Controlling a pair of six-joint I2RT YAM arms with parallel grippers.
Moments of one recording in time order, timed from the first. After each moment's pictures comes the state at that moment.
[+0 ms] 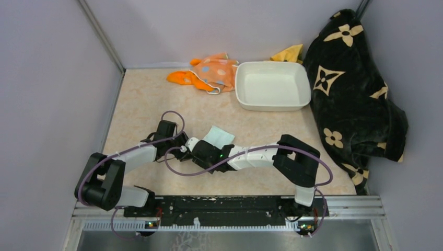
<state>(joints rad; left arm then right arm) -0.36 1.37 0.50 -0.10 0.34 -0.90 1.21 1.82 1.10 -0.25 0.26 0.04</state>
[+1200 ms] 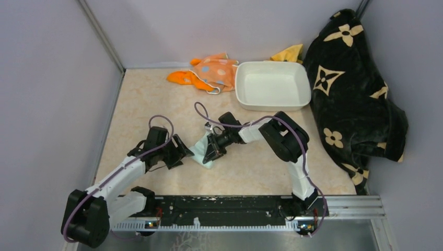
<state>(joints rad) -0.35 0.99 0.45 -0.39 0.21 -0.91 0.76 2.08 1.12 0.05 -0.96 0.56</state>
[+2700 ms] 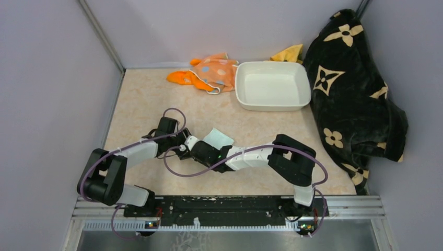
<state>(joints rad) -0.35 1.41 0.56 -0.12 0.36 -0.90 1.21 1.86 1.10 -0.18 0.37 0.00</state>
